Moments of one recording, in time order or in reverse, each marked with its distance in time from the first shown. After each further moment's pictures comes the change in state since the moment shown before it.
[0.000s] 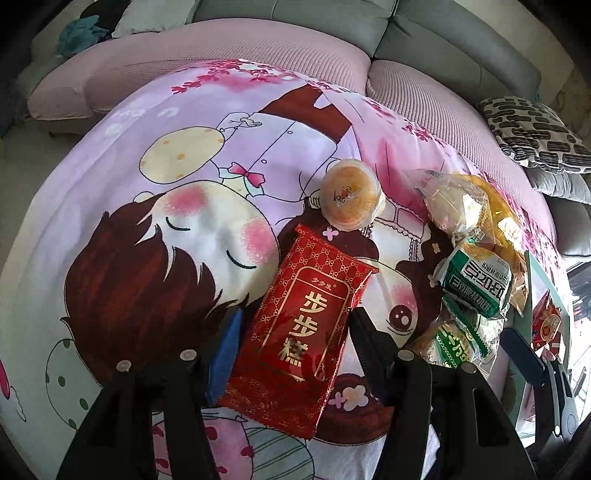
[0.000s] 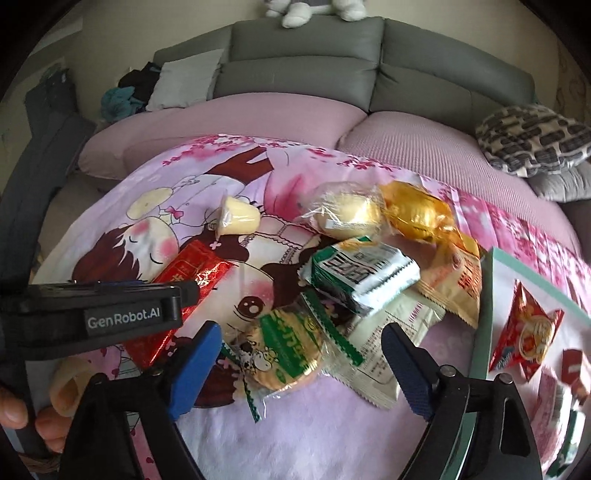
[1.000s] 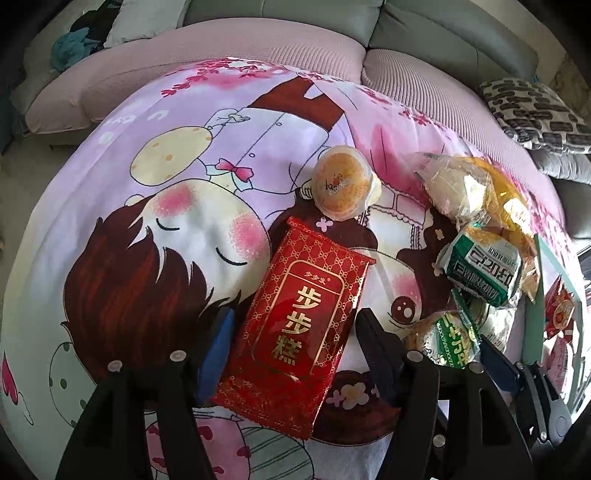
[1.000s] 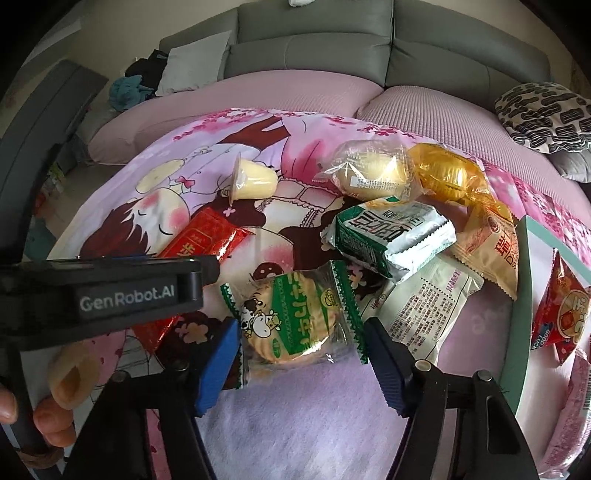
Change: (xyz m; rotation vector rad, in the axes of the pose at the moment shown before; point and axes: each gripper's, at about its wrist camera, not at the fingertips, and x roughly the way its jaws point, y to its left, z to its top) left arm 0.007 -0.013 -0.001 0.063 0.017 0.060; right arm 0.016 -0.001 -0.012 0.032 0.091 0.078
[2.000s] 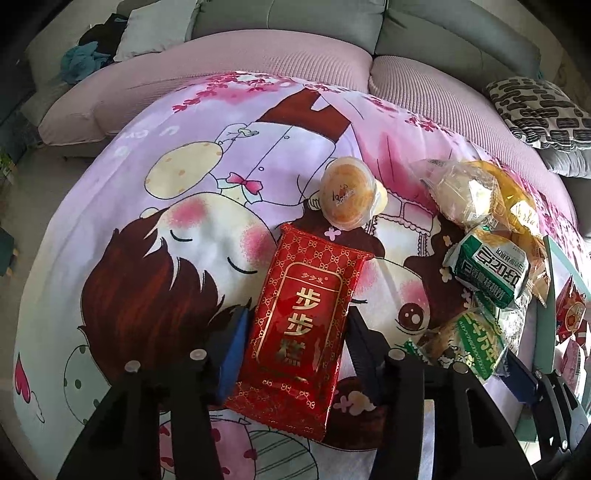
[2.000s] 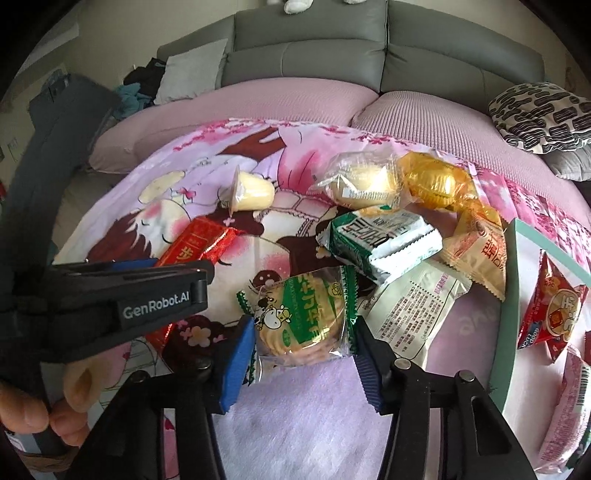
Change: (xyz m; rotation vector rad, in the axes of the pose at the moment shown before) left arm -0.008 -0.002 -0.004 0.004 -0.052 0.066; right arm -0.016 -0.004 0.001 0.019 -0.038 0.004
